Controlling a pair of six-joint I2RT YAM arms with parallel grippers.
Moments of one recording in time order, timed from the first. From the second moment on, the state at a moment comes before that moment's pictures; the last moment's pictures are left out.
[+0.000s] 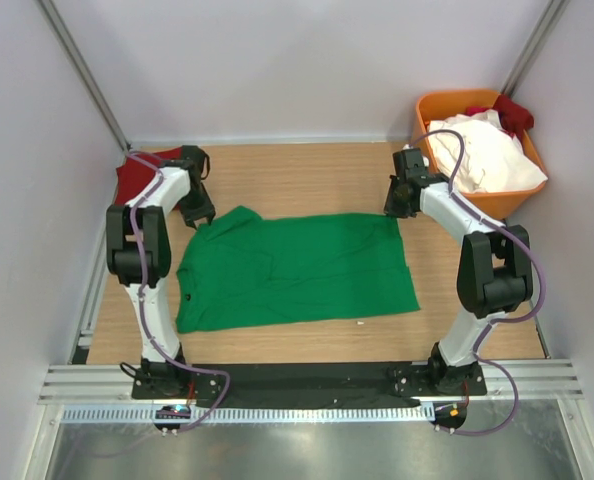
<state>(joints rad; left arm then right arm) -0.07 2.07 1.62 -0.84 -0.16 -0.51 0.19 1.76 1.31 -0.54 0.13 0.42</state>
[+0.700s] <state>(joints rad) -0.07 2.12 1.62 -0.76 -0.19 -0.53 0.19 1.77 1.29 -0.51 0.10 0.42</state>
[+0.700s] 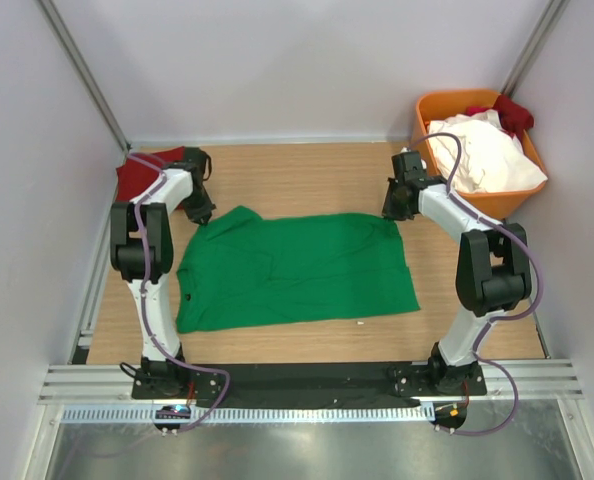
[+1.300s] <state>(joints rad) -0.07 2.04 1.62 -0.78 -0.19 -0.52 0.19 1.78 1.28 -0.50 0.08 0.42</state>
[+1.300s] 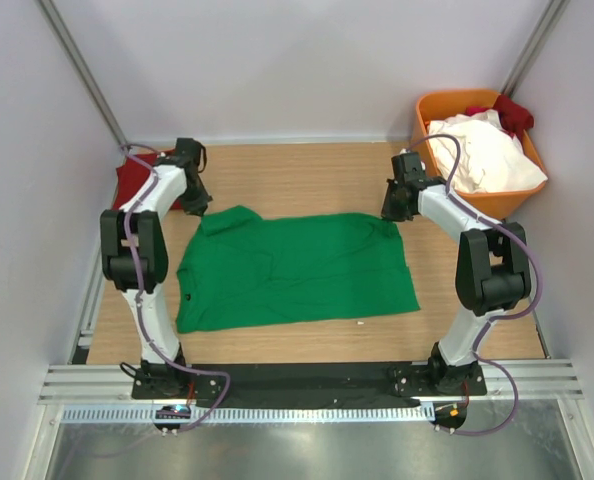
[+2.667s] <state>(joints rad) -0.07 1.33 1.15 -0.91 -0.14 -0.44 0.19 1.57 1.17 -0.58 0.07 0.44</state>
